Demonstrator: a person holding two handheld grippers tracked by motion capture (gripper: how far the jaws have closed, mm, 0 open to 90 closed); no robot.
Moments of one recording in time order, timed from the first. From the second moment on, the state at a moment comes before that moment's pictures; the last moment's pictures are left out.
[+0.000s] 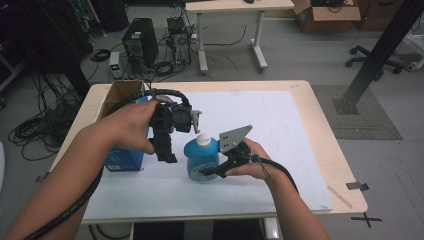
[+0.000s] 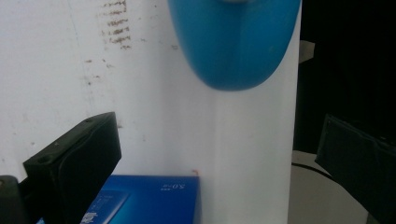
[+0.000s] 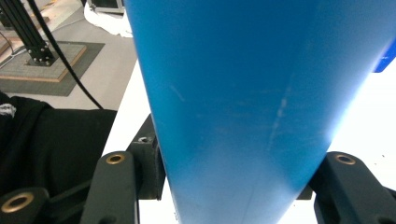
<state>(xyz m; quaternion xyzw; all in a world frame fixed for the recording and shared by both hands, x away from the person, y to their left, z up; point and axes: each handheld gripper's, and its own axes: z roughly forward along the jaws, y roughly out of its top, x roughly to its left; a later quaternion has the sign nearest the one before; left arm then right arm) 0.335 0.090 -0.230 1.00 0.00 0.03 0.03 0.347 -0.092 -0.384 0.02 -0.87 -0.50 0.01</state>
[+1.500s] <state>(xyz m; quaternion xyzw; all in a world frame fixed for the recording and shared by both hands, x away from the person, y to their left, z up) 0.333 0.069 -0.238 1.00 -0.01 0.04 0.03 0.350 -0.057 -0.383 0.02 -0.86 -0.51 0.00</state>
